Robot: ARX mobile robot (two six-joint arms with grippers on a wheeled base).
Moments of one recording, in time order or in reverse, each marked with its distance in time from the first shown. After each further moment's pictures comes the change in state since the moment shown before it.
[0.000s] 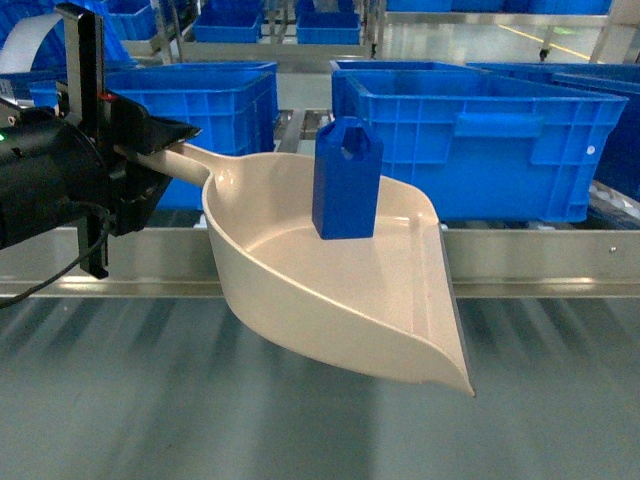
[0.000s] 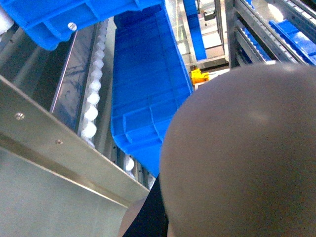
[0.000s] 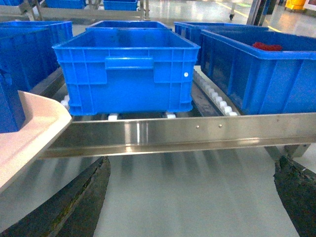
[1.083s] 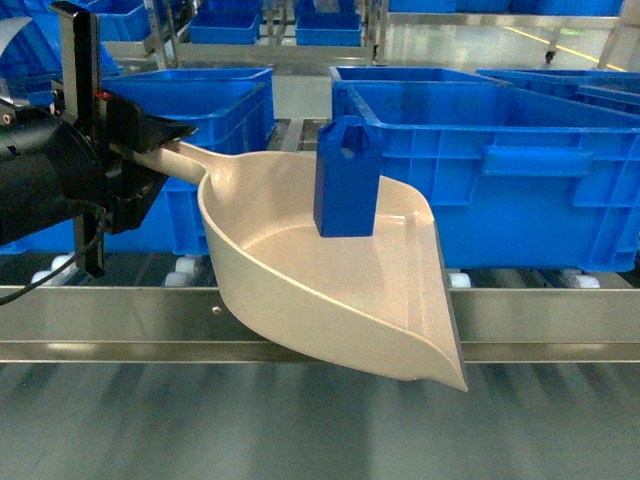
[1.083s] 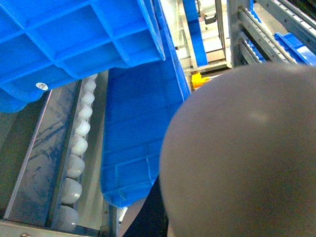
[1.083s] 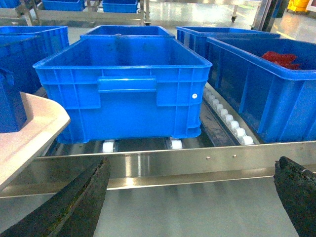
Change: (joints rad) left arm 0.002 0.000 0.001 -0.001 -0.001 0.000; right arm 0.000 0.000 0.000 0.001 0.000 0.000
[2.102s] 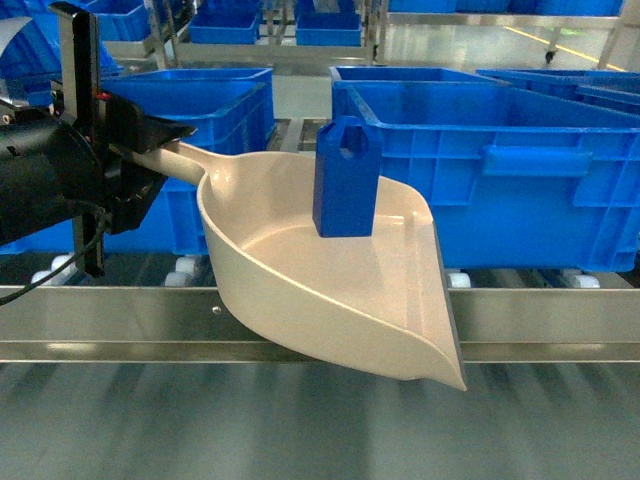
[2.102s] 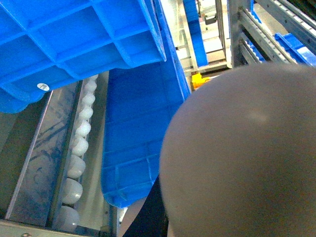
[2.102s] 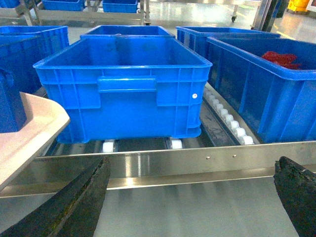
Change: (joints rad) left arm 0.000 0.000 0.000 0.000 0.000 0.000; right arm 0.000 0.000 0.000 0.000 0.000 0.000
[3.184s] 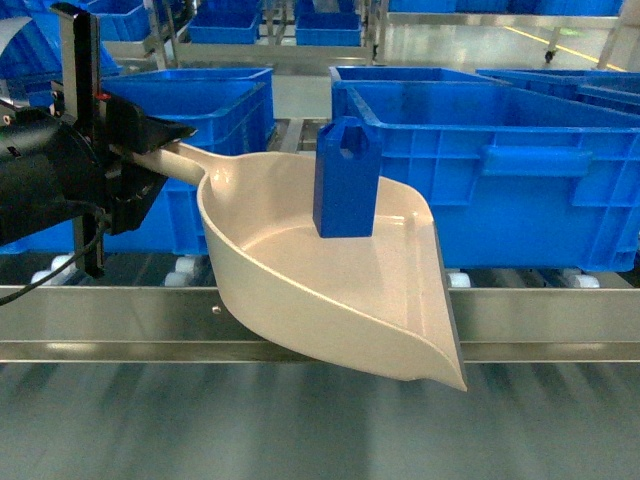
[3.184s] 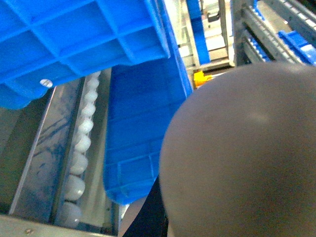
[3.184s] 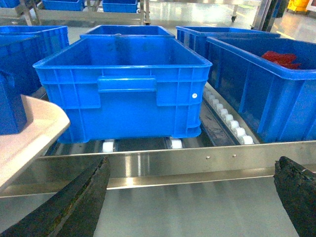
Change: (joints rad) left arm 0.000 -0.004 0.000 -0.020 0.013 0.001; right arm 0.000 0.000 0.000 0.000 0.000 0.000
